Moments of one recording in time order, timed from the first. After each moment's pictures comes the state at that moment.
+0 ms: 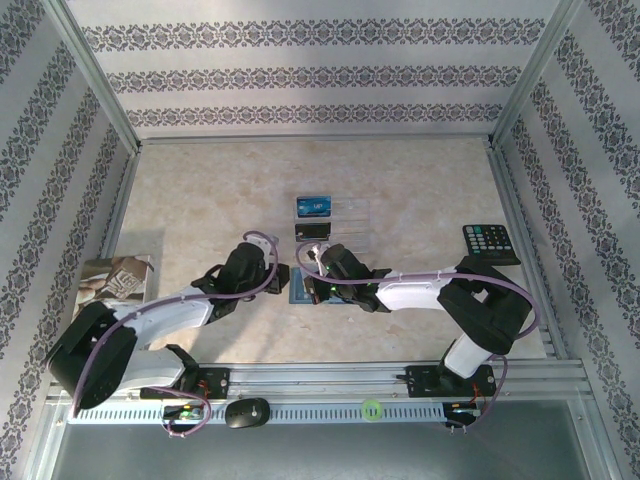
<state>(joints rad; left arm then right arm) -0.64 1.27 0.47 0.13 0.08 -0.57 0.89 1.63 0.68 0.23 -0.14 0.50</state>
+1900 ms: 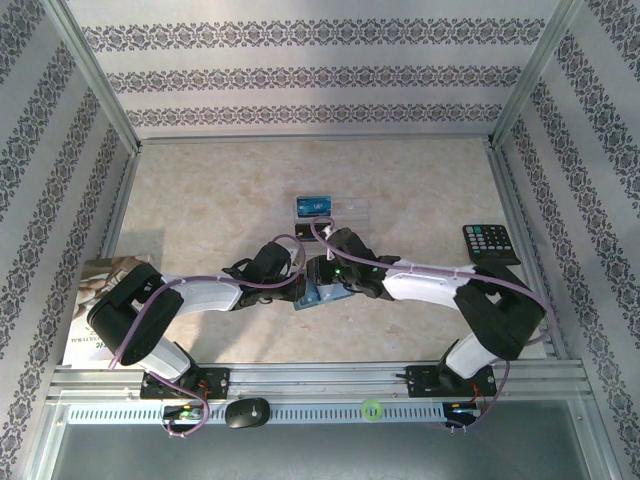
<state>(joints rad) -0.69 1.55 0.60 0.06 0.21 -0.57 0.80 1.59 0.76 0.05 -0.15 0.70</state>
